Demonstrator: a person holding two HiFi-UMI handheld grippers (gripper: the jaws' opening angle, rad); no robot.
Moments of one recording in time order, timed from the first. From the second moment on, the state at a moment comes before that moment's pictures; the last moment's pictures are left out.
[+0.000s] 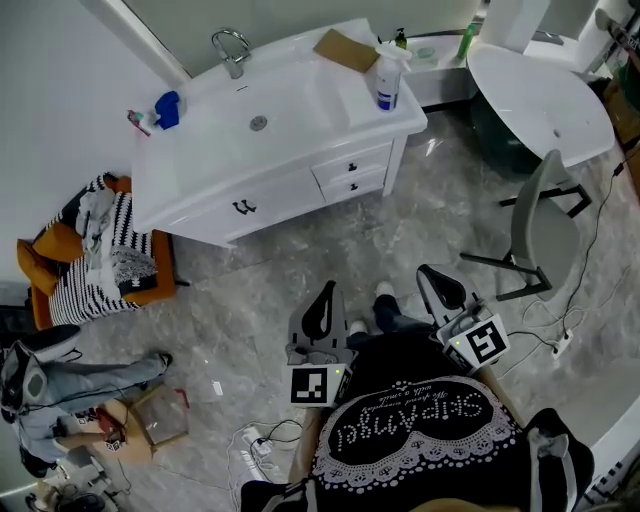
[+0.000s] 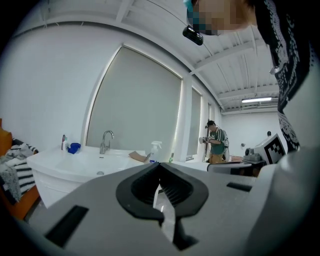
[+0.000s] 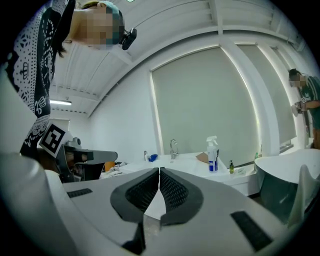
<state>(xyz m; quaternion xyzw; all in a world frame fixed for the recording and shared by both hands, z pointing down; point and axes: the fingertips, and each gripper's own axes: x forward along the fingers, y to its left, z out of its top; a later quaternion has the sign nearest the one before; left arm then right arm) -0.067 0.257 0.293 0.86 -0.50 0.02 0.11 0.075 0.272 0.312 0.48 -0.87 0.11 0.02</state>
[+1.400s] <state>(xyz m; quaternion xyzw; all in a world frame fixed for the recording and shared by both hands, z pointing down) -0.067 0.124 0.296 0.85 -0.50 0.05 0.12 0.101 0.146 0.324 0.52 -0.85 0.12 0.04</state>
